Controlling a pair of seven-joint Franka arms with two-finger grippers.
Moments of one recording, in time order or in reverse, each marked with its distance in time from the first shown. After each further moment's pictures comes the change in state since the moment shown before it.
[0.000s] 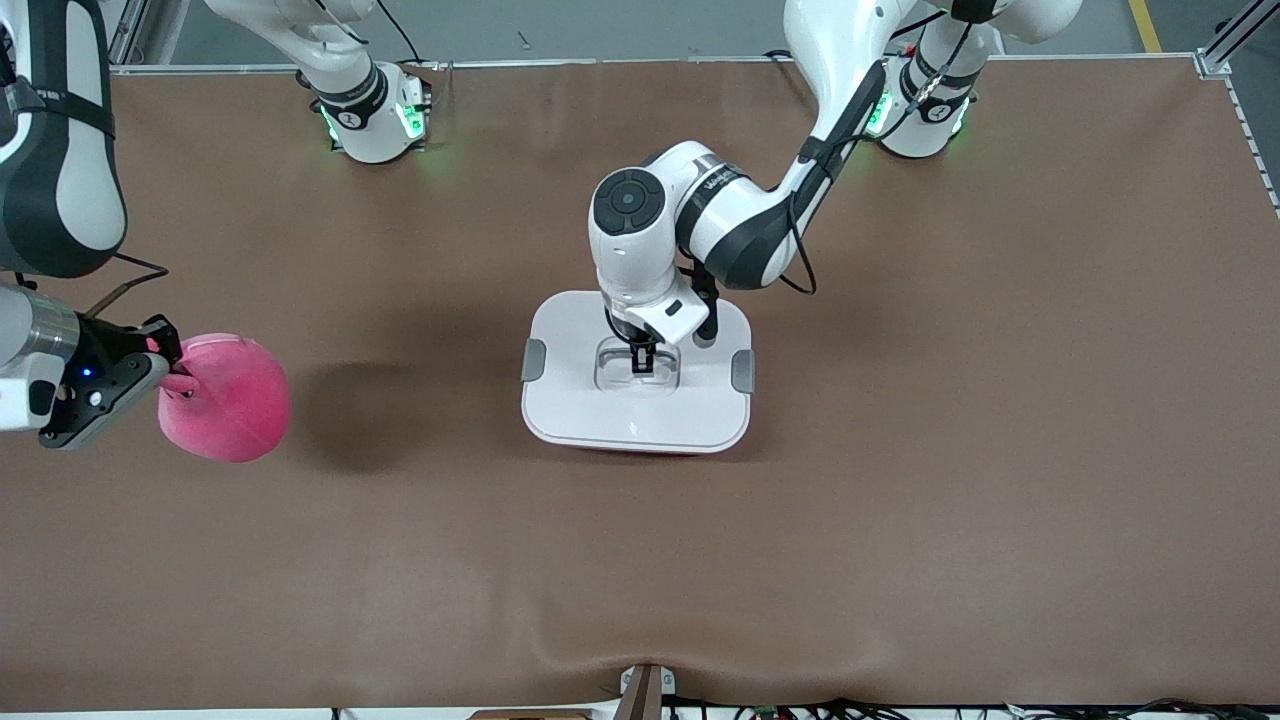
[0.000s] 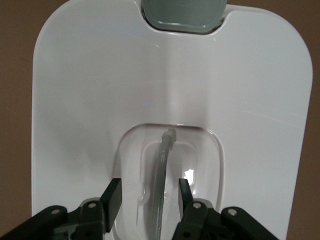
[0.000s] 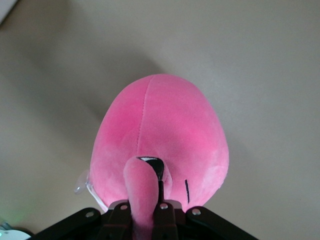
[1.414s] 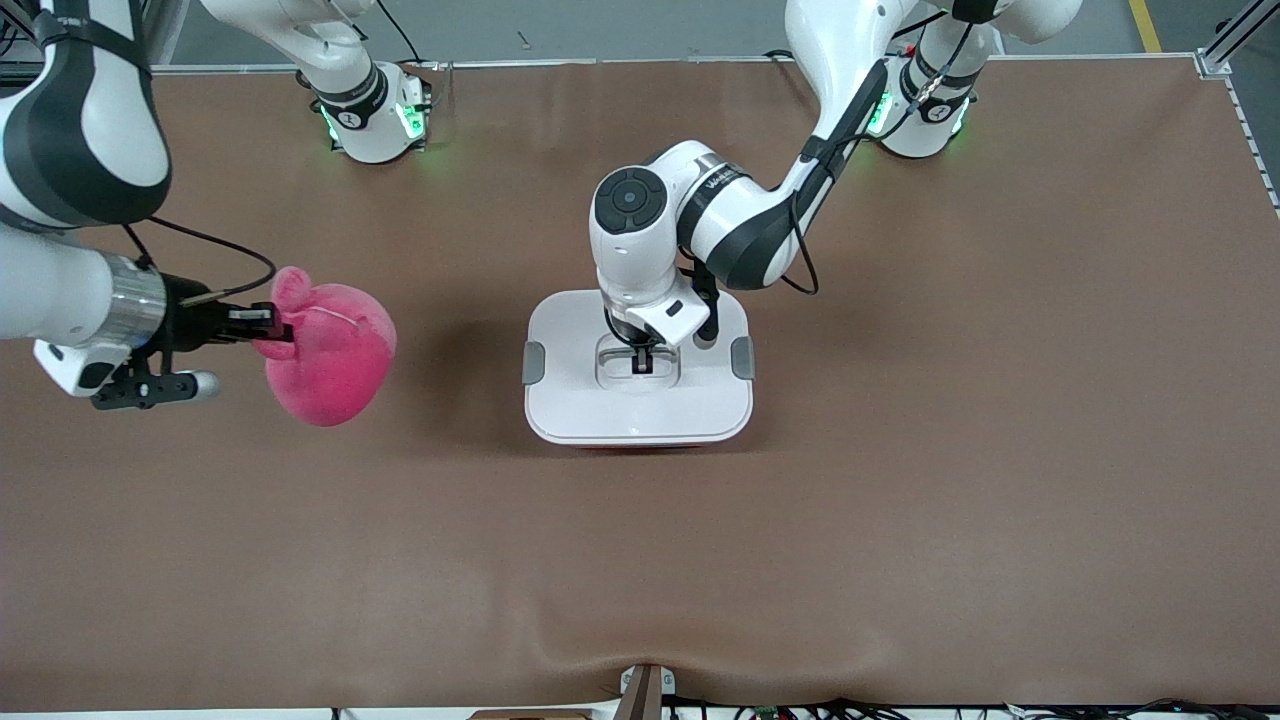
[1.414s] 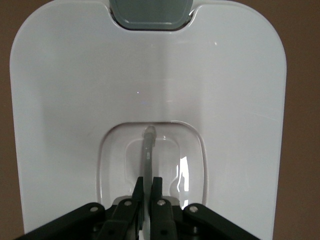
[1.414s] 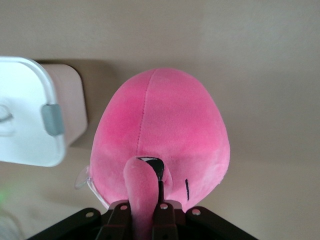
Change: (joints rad) left arm 0.002 0.000 0.000 0.009 0.000 0.004 0.000; right arm 0.148 -0.039 0.009 0.007 0.227 -0.128 0.883
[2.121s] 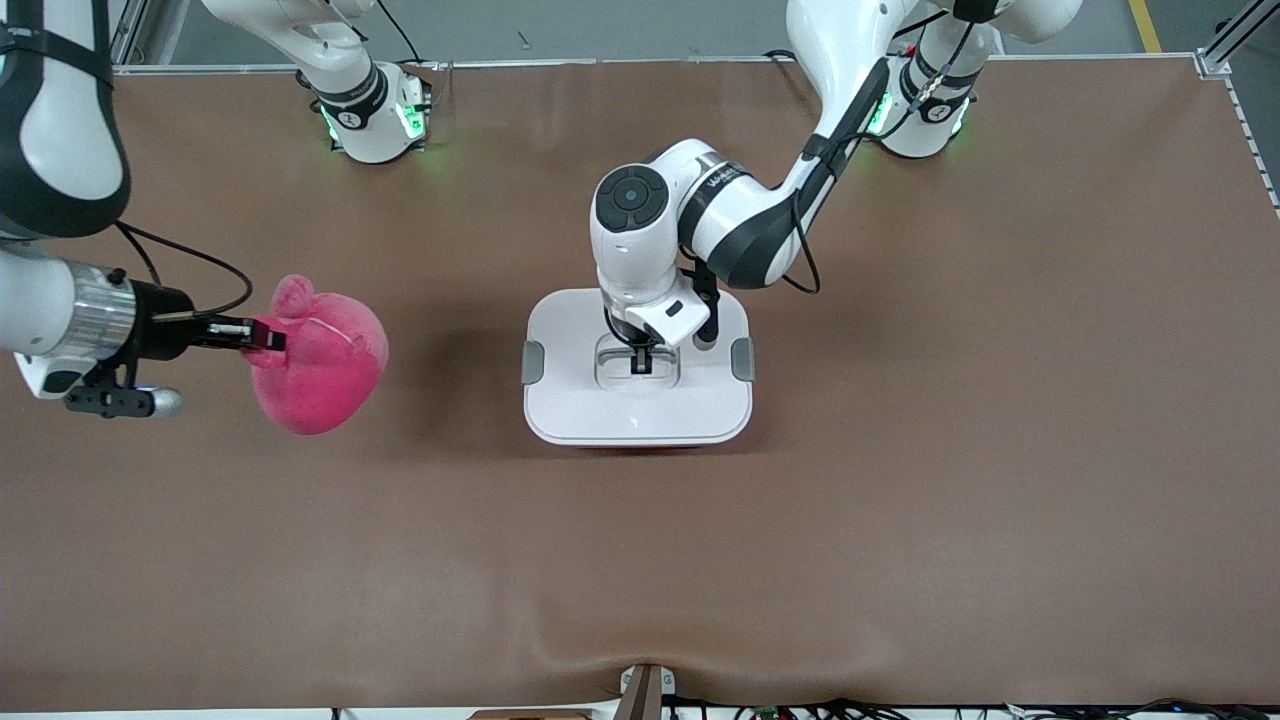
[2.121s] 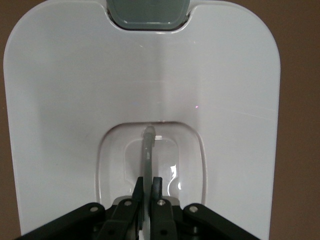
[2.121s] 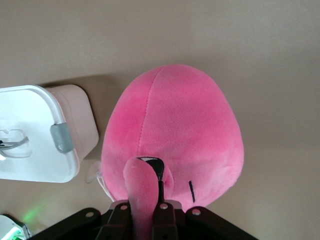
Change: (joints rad) left arm 0.002 -0.004 0.001 0.006 0.000 0.000 0.024; right arm -0.092 0.021 -0.024 0.009 0.076 -0.008 -0.018
